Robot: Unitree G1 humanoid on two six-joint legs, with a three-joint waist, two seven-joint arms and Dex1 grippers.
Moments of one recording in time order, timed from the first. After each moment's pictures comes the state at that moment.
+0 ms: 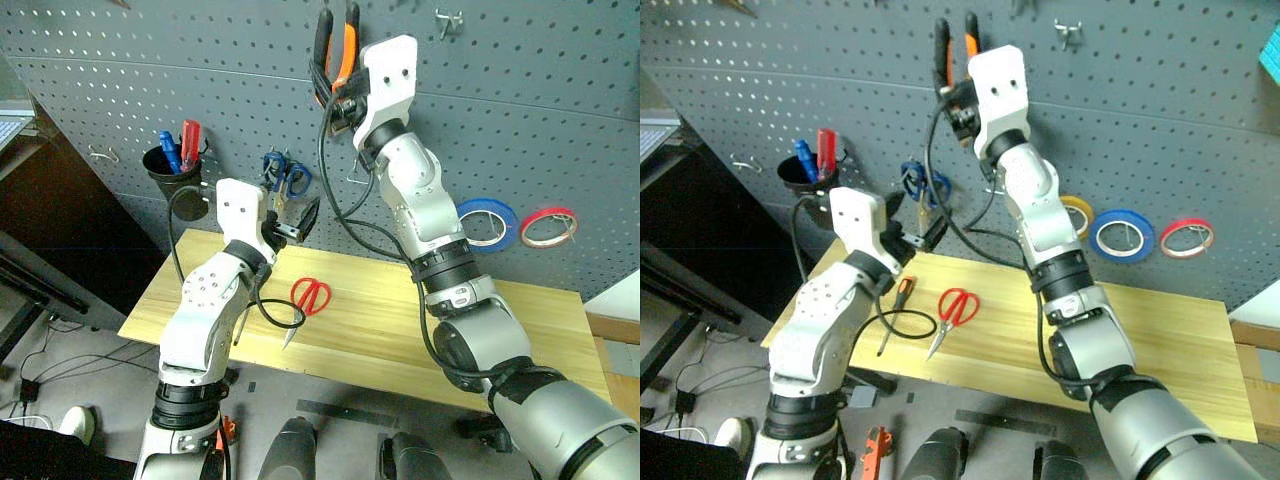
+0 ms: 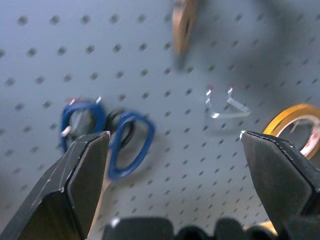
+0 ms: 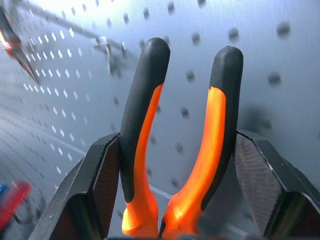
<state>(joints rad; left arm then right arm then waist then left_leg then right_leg) -0.39 0.26 0.02 -0.34 -0.26 0.46 -0.26 -1.15 0.01 0.04 0.54 0.01 -0.09 0.14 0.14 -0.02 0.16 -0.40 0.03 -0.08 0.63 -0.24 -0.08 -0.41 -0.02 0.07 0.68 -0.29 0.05</state>
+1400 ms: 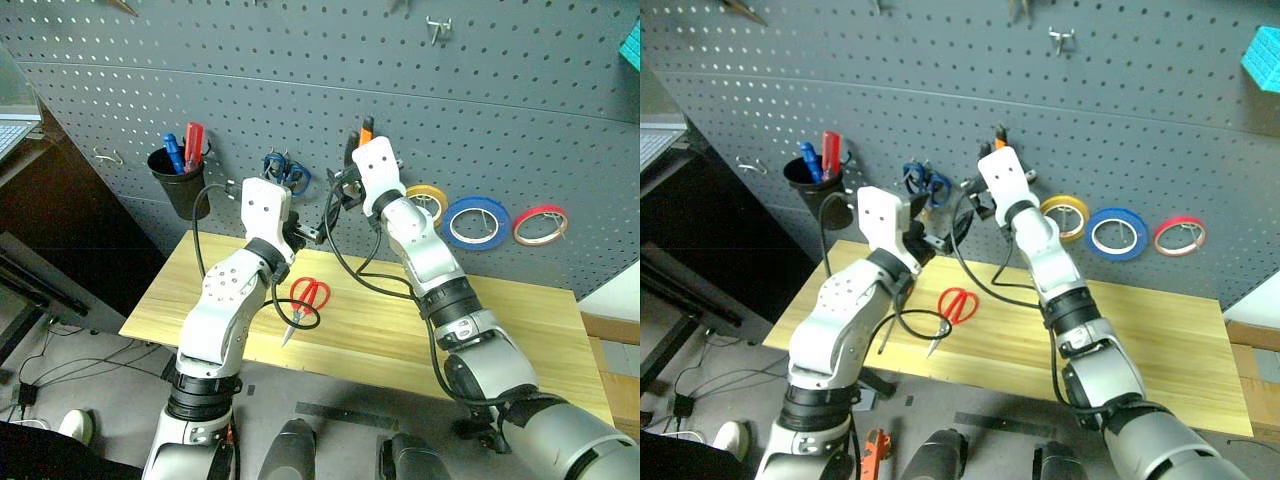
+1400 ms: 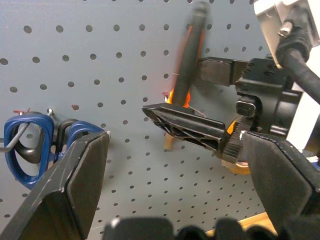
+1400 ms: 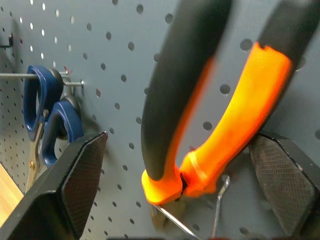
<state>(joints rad) -0.43 0.23 -0.03 -0.28 -0.25 0.46 -0.27 -0.92 -0.03 0.12 0.52 -0.13 0.12 0.14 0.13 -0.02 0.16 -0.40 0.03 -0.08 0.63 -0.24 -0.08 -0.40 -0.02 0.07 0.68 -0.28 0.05</state>
